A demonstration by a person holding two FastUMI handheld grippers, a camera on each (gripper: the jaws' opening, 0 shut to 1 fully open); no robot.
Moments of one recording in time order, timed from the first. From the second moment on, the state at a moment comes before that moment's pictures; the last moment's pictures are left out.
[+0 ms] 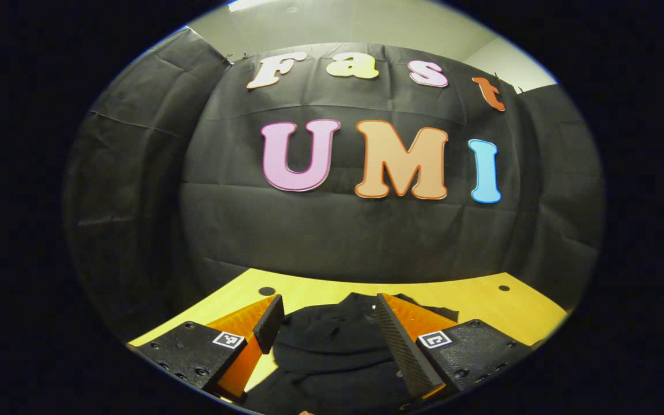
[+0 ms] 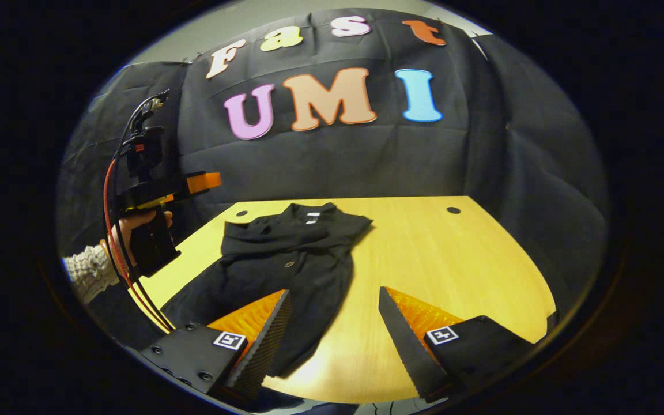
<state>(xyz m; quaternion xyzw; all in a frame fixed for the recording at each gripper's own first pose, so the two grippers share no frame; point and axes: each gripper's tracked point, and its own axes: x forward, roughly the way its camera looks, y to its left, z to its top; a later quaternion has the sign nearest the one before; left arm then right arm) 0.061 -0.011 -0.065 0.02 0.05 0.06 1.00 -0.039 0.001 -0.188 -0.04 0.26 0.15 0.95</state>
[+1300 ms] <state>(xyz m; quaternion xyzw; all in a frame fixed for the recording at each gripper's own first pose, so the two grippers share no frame) -0.160 0.063 -0.271 0.10 0.34 -0.07 0.93 -0.117 0.067 -0.345 -0.11 0.41 0.15 0.89</state>
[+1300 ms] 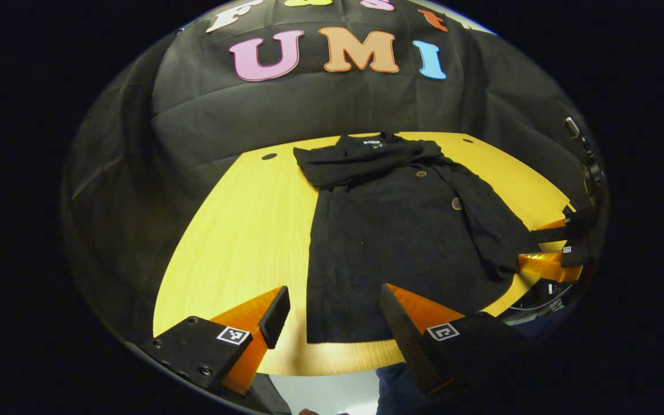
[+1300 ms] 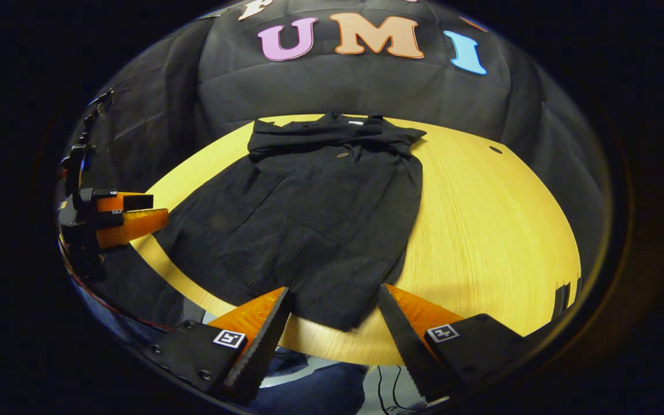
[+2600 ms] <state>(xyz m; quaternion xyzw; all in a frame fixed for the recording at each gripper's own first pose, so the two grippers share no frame) -0.173 0.021 -0.305 0.09 0.38 -0.14 0.91 -0.123 0.089 -0.352 -0.11 0.43 0.17 0.88</state>
